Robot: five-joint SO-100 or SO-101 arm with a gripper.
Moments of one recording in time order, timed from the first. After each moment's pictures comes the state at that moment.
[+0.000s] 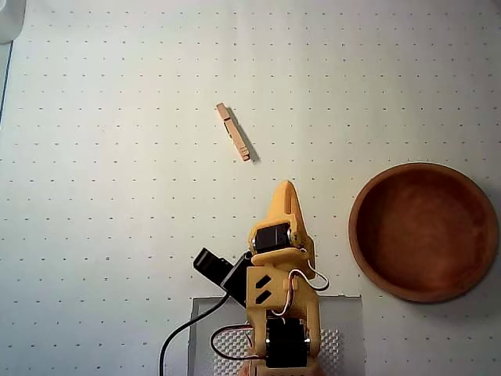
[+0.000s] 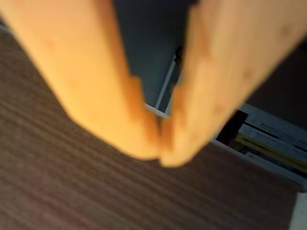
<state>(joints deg) -1.1 188.1 143.7 56.7 -25.8</state>
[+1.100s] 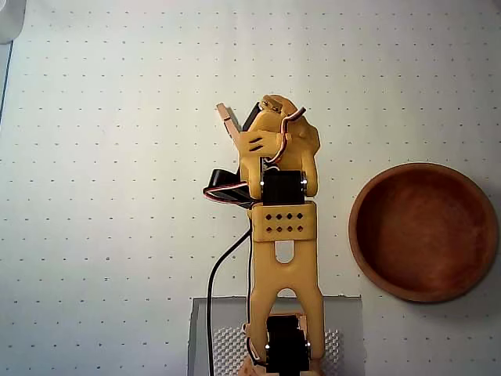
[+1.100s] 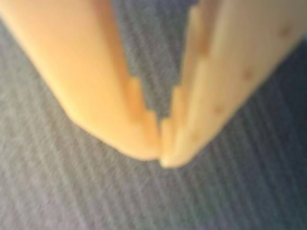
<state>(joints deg) -4.0 117.9 92.4 64.2 -60.5</state>
